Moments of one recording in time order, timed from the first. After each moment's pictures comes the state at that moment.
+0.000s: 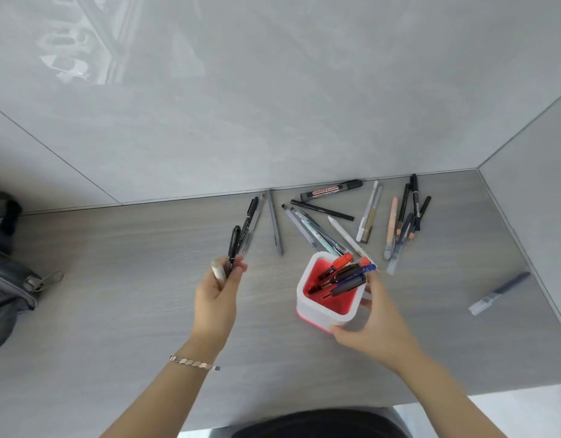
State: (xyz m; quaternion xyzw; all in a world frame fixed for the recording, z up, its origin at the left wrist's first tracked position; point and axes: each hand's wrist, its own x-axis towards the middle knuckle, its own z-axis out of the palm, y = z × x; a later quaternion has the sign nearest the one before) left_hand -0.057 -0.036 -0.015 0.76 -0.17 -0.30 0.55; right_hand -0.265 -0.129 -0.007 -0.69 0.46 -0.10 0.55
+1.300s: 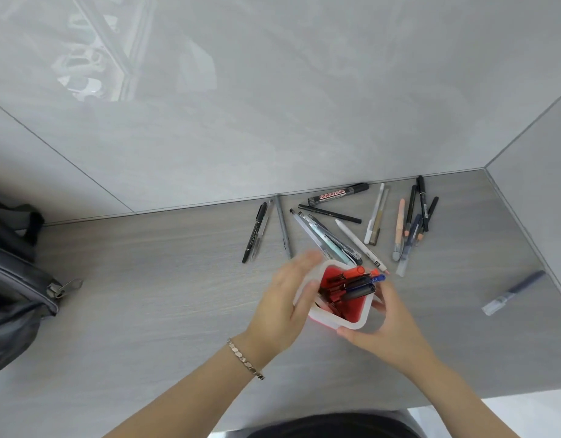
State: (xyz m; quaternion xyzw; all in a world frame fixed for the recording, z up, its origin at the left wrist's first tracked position) left_hand -0.094 -0.055 -0.005 0.66 -0.55 -0.28 0.41; right_hand -0.270 -0.124 -0.018 -0.68 0.46 -0.13 0.56
